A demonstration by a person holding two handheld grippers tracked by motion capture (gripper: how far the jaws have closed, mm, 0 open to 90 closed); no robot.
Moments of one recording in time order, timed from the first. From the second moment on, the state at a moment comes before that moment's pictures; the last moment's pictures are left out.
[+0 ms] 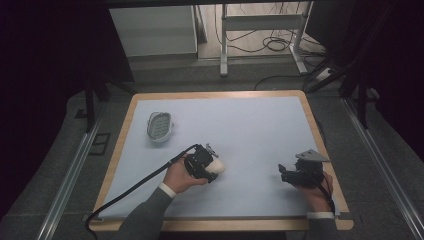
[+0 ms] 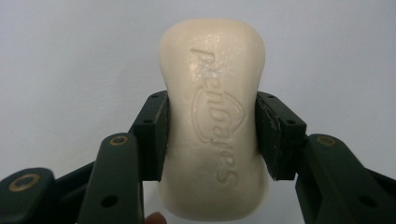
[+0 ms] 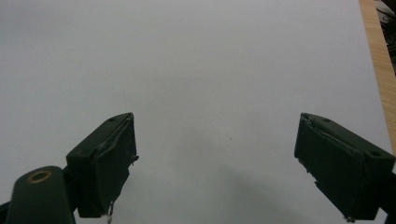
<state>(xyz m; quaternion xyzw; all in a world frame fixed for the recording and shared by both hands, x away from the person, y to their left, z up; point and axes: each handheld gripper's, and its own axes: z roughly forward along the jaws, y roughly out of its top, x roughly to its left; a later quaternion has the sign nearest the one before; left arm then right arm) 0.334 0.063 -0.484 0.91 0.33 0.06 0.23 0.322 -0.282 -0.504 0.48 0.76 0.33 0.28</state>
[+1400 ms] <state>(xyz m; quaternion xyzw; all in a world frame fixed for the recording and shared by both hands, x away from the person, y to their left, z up) 0.361 0.113 -0.457 0.89 0.38 0.09 0.24 0.323 -0.283 -0.507 0.48 0.76 0.33 0.28</state>
